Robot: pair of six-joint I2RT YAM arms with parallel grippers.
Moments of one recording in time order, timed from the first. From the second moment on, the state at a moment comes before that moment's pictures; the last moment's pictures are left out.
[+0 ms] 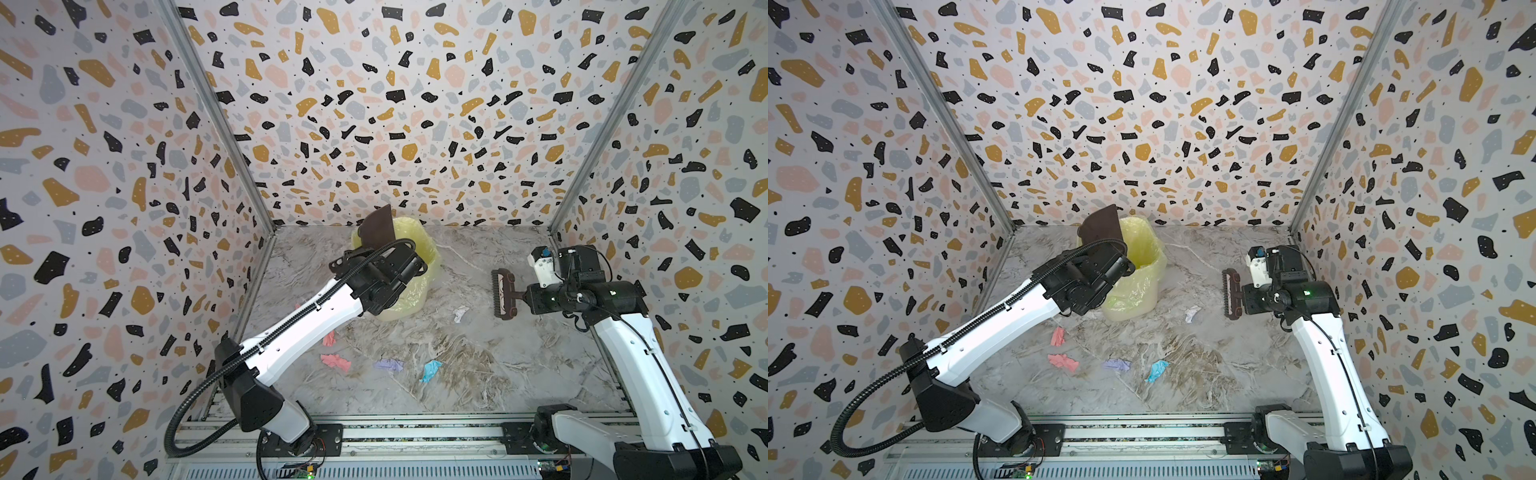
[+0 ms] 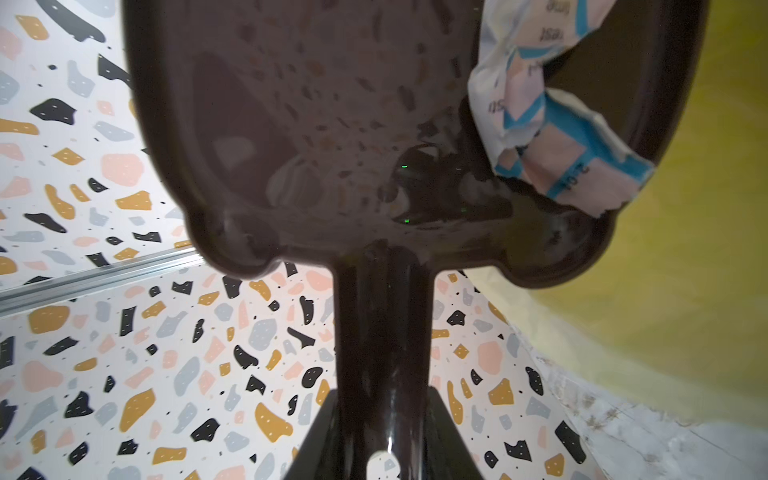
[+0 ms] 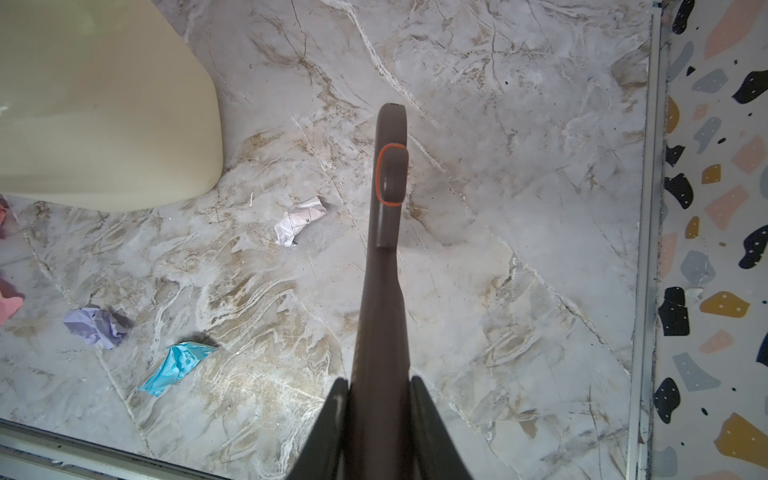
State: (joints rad) left arm -0.83 1.53 1.61 -1.15 -1.18 0.63; right arm 0.12 1.10 1.29 -1.14 -0.11 -0.07
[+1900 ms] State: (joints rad) left arm -1.24 1.29 1.48 -1.21 -0.59 -0.15; right arm 0.30 1.15 0.90 -0.62 -0.37 0.81
